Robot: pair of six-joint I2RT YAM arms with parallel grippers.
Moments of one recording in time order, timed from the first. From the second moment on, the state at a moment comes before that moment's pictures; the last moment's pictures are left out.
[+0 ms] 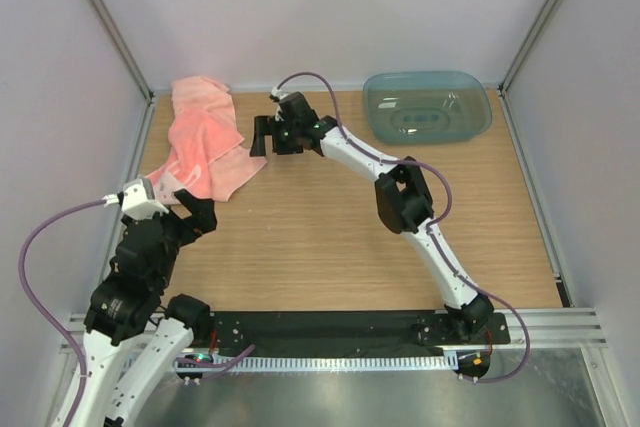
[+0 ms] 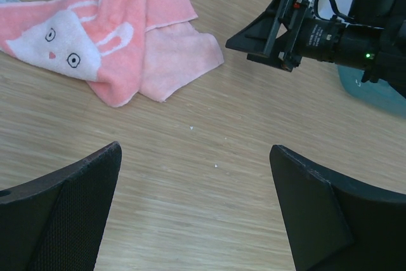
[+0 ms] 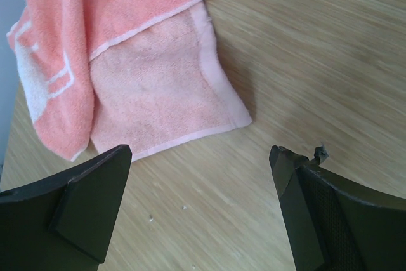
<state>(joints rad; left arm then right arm) -0.39 0.36 0.79 -0.74 -0.42 -0.55 0.71 2.51 2.28 -0.41 -0.26 0.49</state>
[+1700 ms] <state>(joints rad) -0.39 0.41 0.79 -0.74 -0.40 -0.55 0.69 2.05 1.88 -0.44 -0.22 0.61</state>
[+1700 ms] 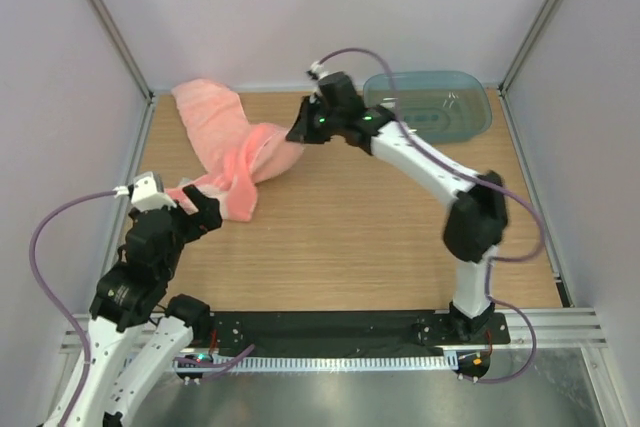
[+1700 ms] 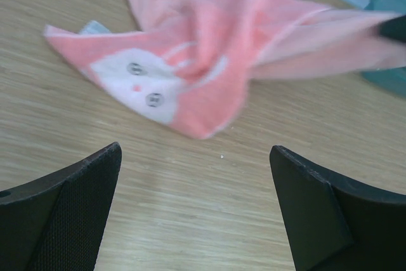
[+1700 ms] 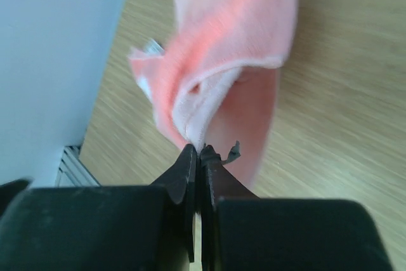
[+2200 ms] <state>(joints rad) -0.58 1.10 0.77 -0.56 -0.20 -0.62 0.66 1.41 1.05 -0.47 -0.15 0.55</state>
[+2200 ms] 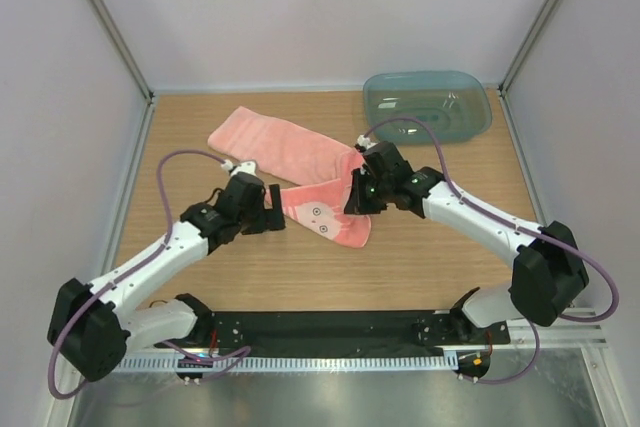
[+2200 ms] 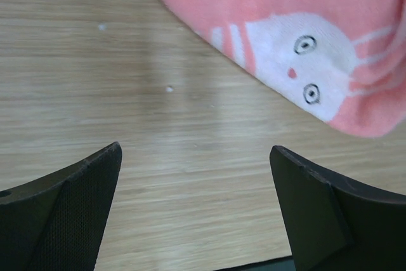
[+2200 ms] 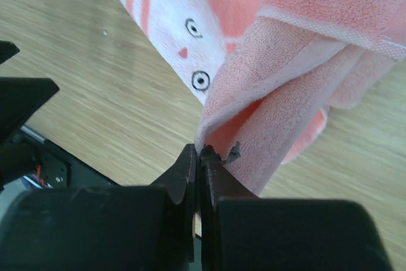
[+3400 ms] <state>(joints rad) -0.57 1.62 1.09 -0.37 -0.35 -0.66 0.59 1.11 1.01 -0.71 -0.03 0.46</state>
